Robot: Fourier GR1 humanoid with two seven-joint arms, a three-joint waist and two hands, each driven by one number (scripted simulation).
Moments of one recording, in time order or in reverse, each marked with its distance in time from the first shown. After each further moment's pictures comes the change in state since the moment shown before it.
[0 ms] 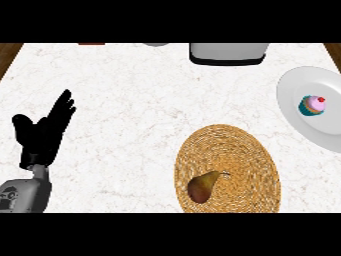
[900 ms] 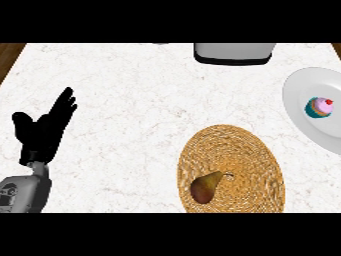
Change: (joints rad) left arm -0.022 0.004 0.011 0.017 0.002 -0.039 -0.010; right arm 0.092 -0.148 -0.007 0.101 -0.054 0.043 -0.079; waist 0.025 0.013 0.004
